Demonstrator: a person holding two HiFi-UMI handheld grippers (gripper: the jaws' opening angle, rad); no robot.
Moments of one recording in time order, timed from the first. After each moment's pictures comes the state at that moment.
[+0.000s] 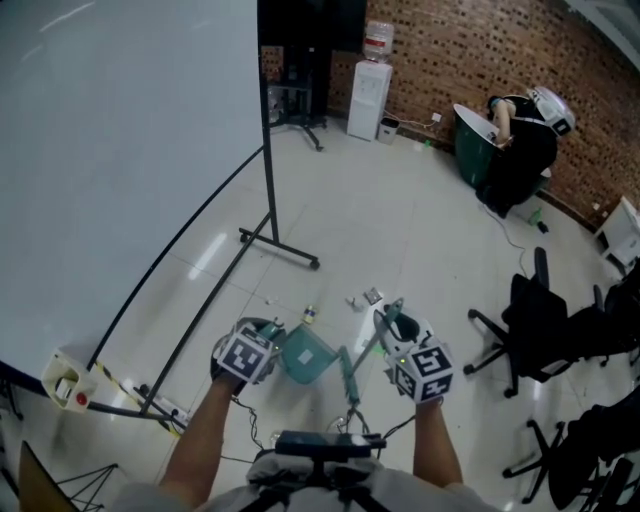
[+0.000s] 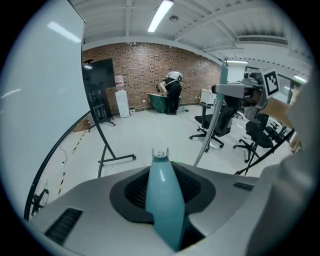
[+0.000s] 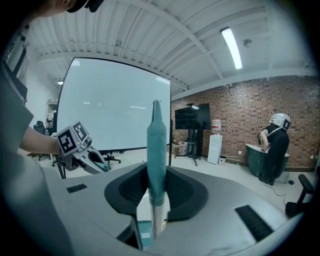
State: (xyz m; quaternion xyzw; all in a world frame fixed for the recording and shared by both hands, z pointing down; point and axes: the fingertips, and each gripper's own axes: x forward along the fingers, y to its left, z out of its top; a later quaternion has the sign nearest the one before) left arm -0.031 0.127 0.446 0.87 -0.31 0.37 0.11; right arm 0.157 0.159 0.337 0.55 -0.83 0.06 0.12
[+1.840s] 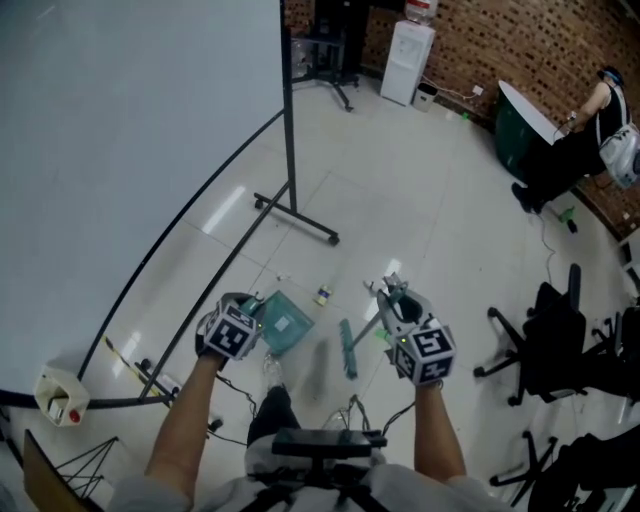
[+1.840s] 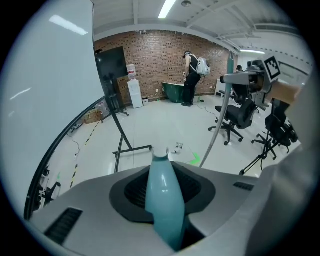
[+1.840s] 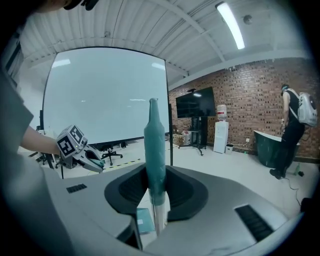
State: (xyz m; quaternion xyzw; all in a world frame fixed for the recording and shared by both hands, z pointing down) left arm -0.111 0.003 0.523 0.81 -0.38 0.43 0.13; right arm 0.148 0.020 0.400 0.52 -0.83 0.12 0.15
